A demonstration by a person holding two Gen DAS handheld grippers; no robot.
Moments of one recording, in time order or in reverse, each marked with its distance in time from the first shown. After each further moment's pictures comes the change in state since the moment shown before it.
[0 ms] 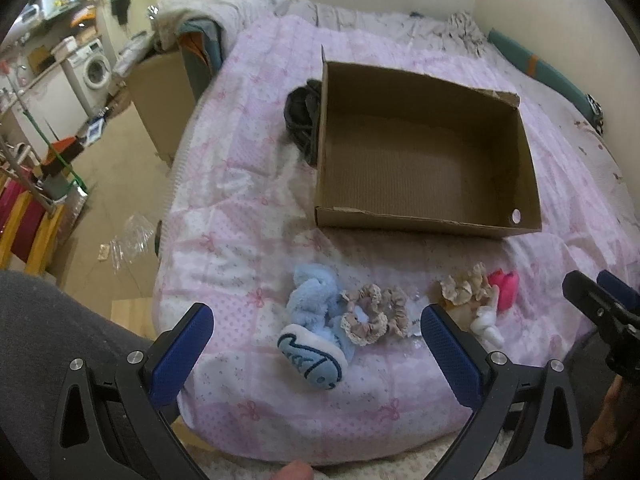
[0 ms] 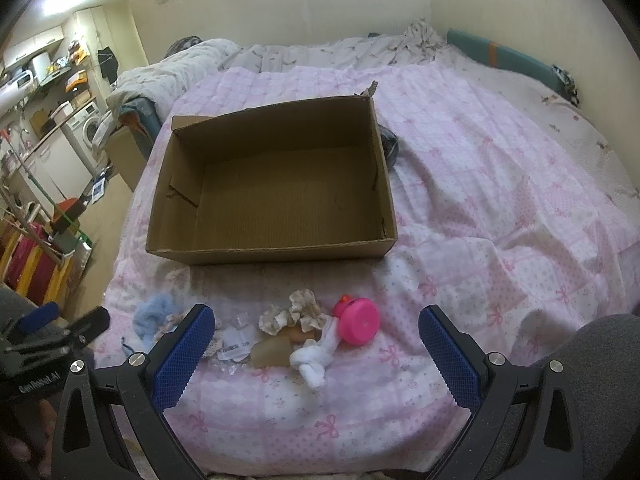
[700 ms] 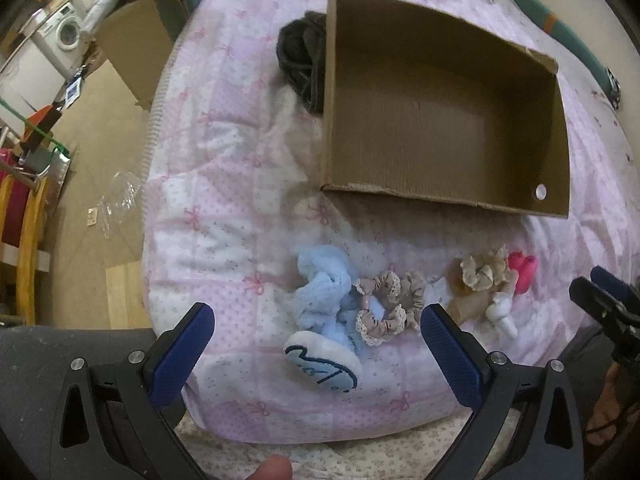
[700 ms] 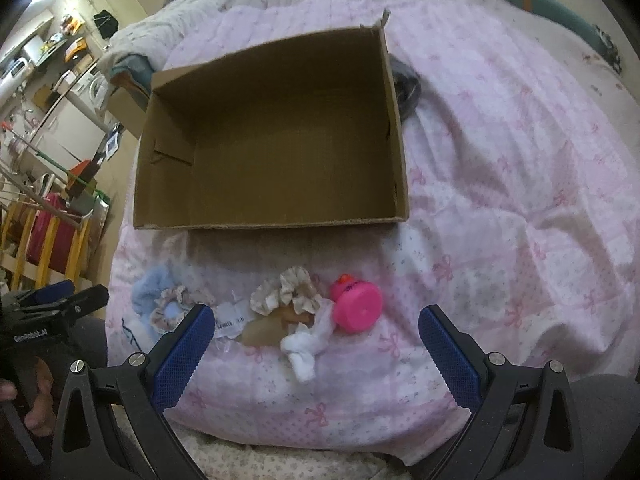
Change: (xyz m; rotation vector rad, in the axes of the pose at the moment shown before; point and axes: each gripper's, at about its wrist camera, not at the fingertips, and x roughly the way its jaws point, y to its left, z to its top) left arm 0.051 0.011 0.038 0.018 0.290 -0.030; right arm 0.053 -0.031 0.027 0.000 0.273 0.092
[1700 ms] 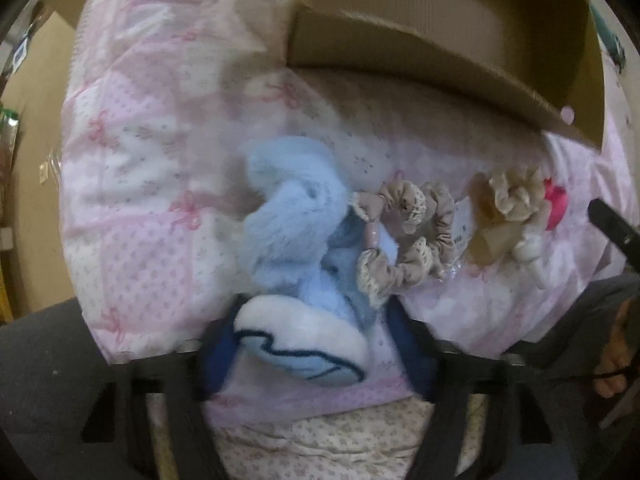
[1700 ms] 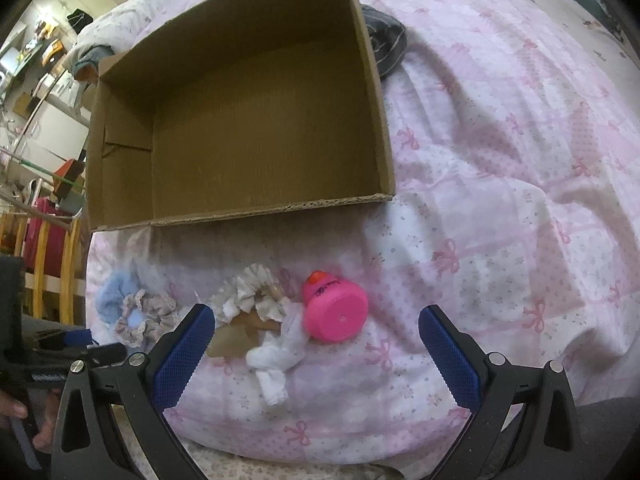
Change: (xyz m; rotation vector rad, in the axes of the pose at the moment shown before) left arm 0.090 -0.004 -0.012 0.059 0.315 -0.110; right arm 0.049 -0.021 0.008 0.060 0.096 -0.017
